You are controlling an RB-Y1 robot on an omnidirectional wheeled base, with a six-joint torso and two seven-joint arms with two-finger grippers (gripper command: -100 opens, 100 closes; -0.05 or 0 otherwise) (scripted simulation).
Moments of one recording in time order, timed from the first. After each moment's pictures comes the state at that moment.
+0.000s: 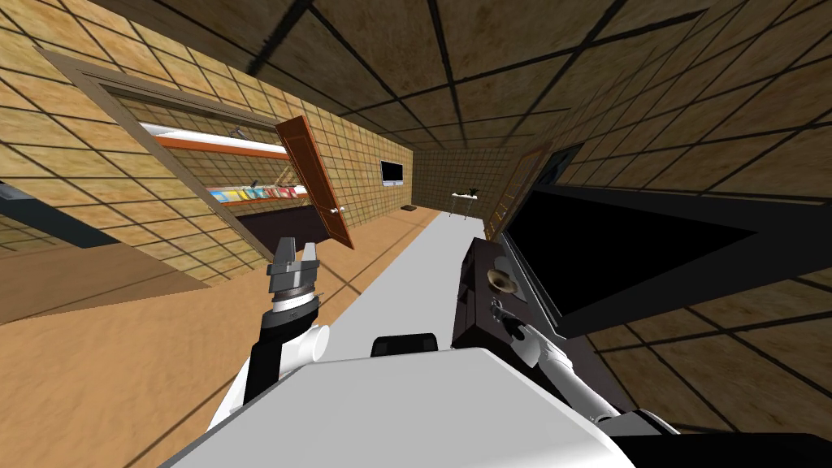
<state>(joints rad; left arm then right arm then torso) 0.51 -0.01 0.07 -2.26 0.01 -0.57 -0.12 0.14 -0.68 0.12 -0.89 0.32 0.04 0.27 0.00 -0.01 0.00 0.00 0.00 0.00</state>
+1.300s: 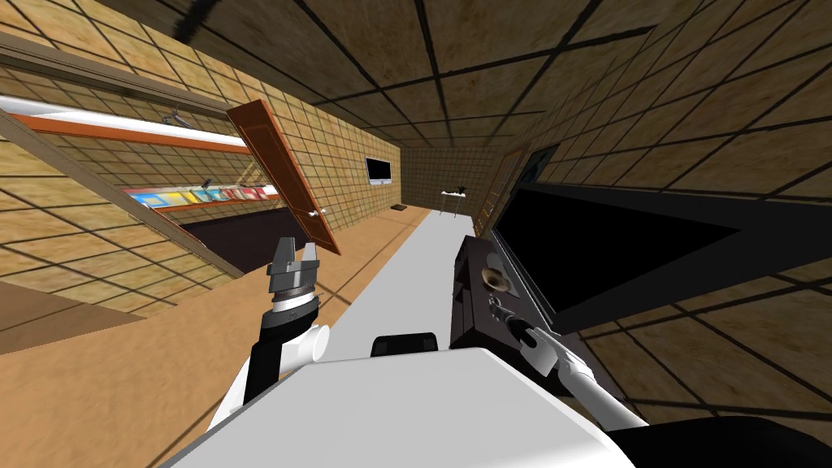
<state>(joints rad) 0.51 -0.01 0.07 -2.26 0.01 -0.57 -0.12 0.29 -0.81 0.19 -1.16 0.20 0.03 0.28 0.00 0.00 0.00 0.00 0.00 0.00</state>
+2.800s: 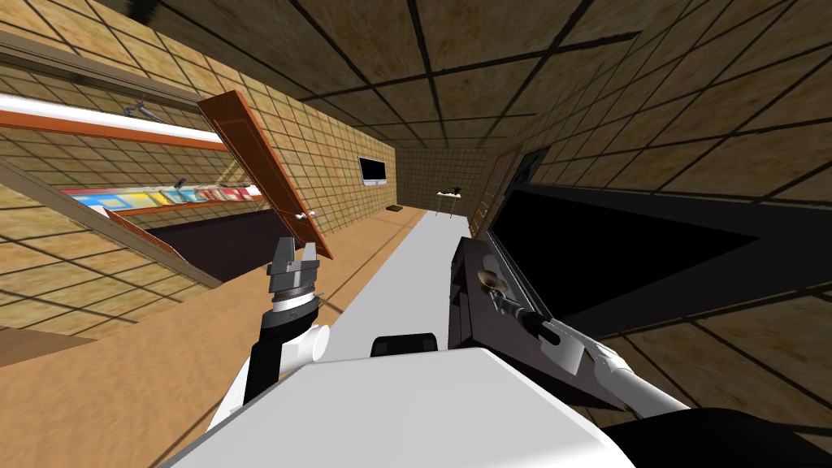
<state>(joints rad) 0.50 -0.01 0.07 -2.26 0.01 -0.57 -0.12 0.39 -1.11 0.28 -1.40 0.03 0.02 0.13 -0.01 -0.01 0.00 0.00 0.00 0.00</state>
